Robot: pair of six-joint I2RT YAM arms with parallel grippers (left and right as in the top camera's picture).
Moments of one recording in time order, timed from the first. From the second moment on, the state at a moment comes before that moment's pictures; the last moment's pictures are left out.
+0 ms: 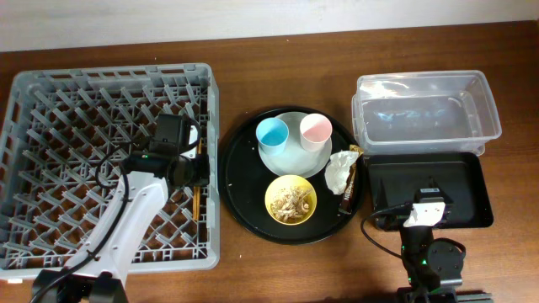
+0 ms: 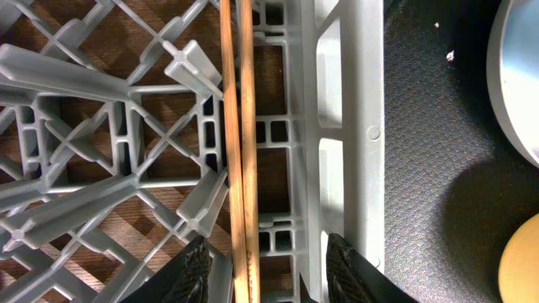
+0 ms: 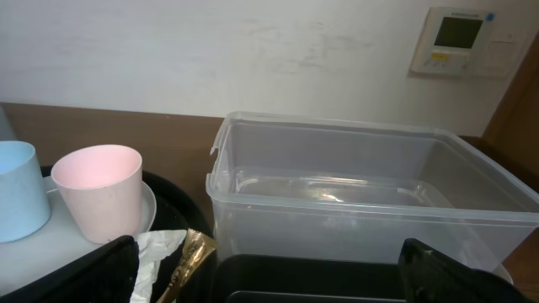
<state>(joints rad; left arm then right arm) -0.20 1.52 1.02 -0.69 0.01 -0.16 -0.01 0.01 0.01 -0.07 0.04 -0.08</state>
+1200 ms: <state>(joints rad) -0.11 1.27 1.11 -0.74 -0.02 -0.21 -0.01 0.01 0.01 -0.07 0.04 -0.08</state>
